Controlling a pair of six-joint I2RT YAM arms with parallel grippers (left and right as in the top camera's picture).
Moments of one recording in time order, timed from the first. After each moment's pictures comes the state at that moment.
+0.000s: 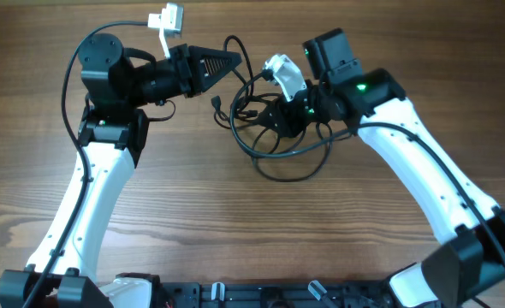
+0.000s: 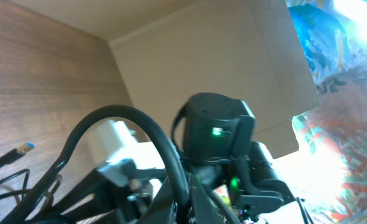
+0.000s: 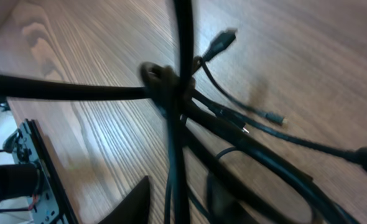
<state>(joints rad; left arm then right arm) -0.10 1.42 1.10 0.30 1.15 -1.12 0.45 1.67 1.49 -0.86 -0.54 -0.14</state>
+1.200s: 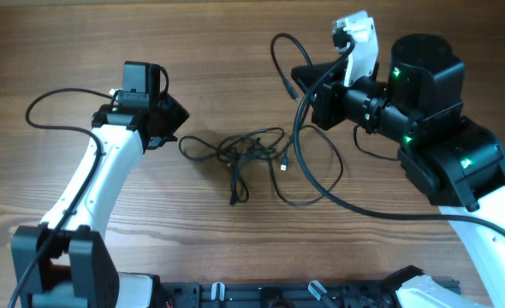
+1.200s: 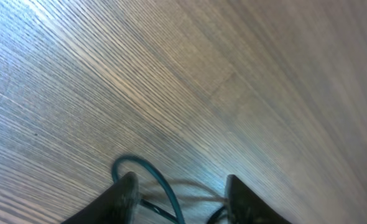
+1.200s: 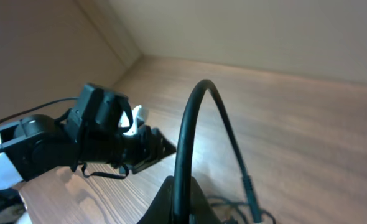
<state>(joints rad) -0.10 1.57 1.11 -0.64 0.03 -0.89 0.45 1.26 1.51 -0.69 -0.34 0.28</state>
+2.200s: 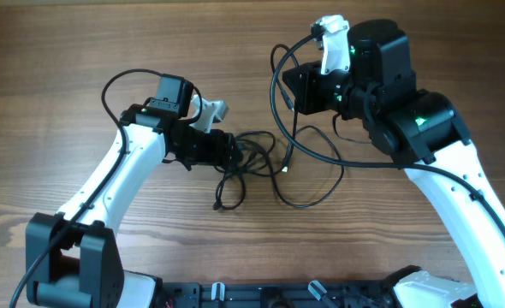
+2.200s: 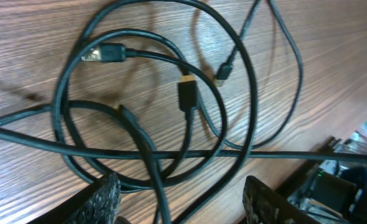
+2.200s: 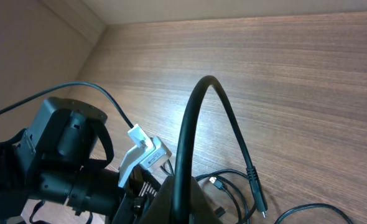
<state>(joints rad) -0.24 1.60 1.10 -0.86 0.56 -0.09 0.45 1.42 1.51 -0.72 -0.30 0.37</state>
